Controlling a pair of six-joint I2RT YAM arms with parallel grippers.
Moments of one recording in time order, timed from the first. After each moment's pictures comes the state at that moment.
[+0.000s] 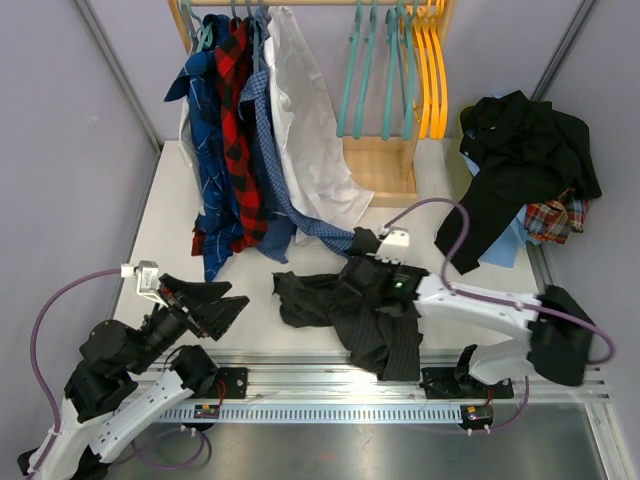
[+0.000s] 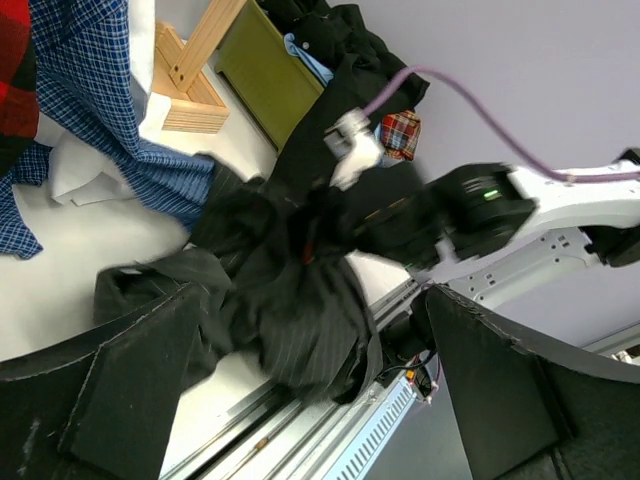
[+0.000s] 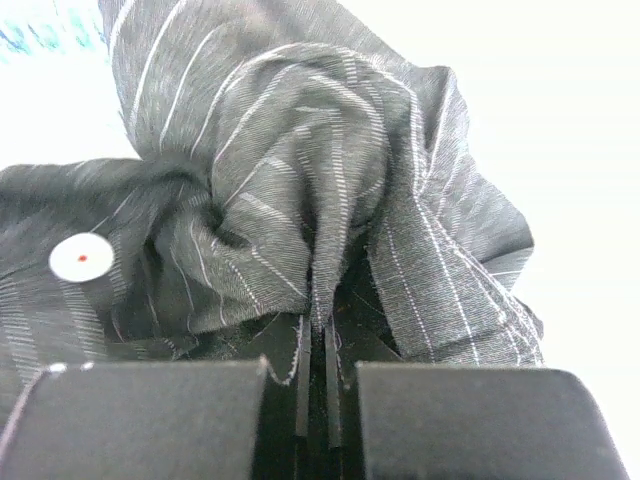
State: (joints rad) left arm -0.83 0.01 0.69 -0.60 -0.06 -0.68; right arm 1.07 1.44 0.88 -0.59 0.77 1.06
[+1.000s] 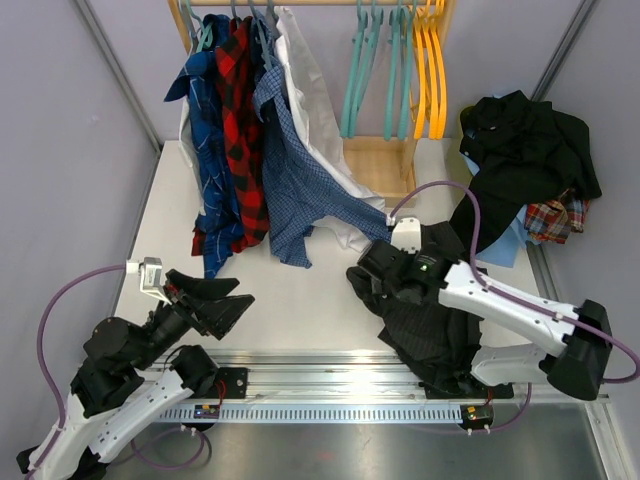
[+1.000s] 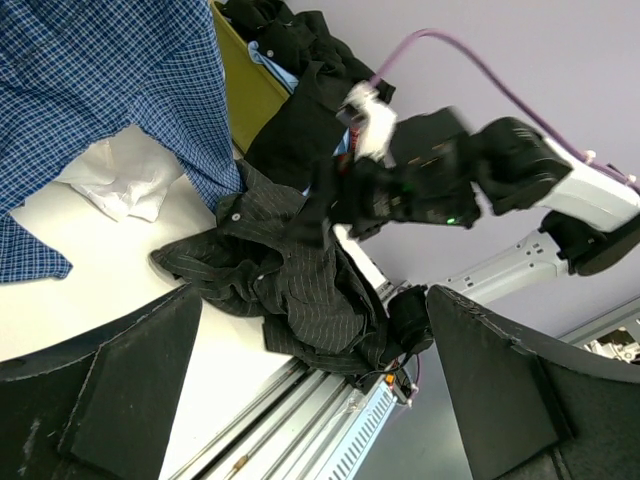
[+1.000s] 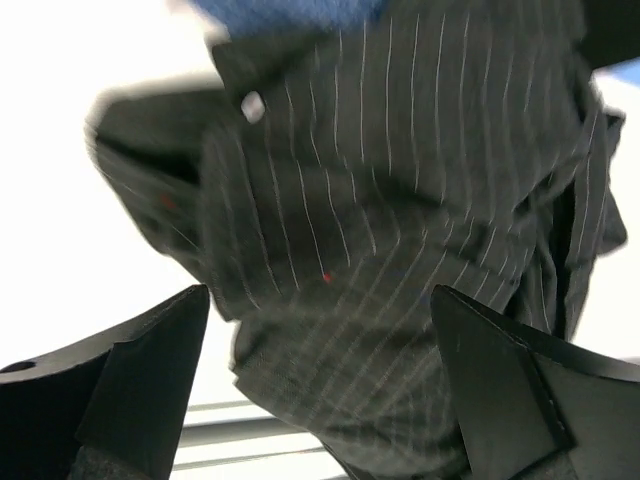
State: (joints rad) left arm -0.83 0.04 0.66 -0.50 -0.01 -0.69; right arm 0.97 1.21 1.06 -1.01 0.68 0.82
